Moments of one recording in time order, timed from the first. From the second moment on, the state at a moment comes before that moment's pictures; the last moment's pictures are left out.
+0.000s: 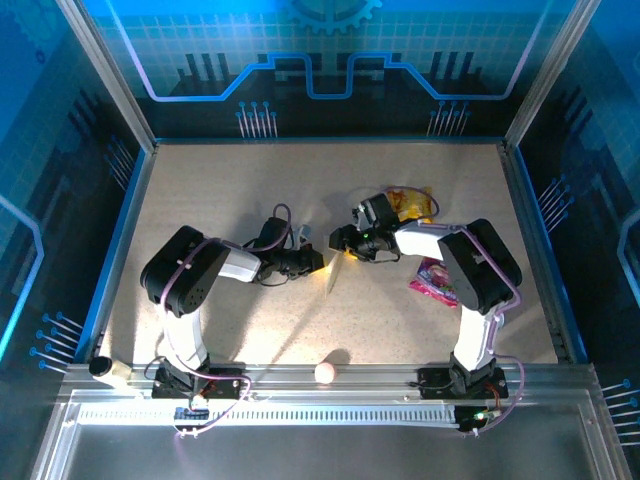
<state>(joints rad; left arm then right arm) -0.45 1.89 0.74 0.39 0.62 -0.84 0.47 1.90 1.04 -0.10 -0.48 0.74</state>
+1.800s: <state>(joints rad) -0.47 1.90 0.82 0.25 0.60 -0.79 0.50 1.92 1.20 -0.28 -0.43 0.68</state>
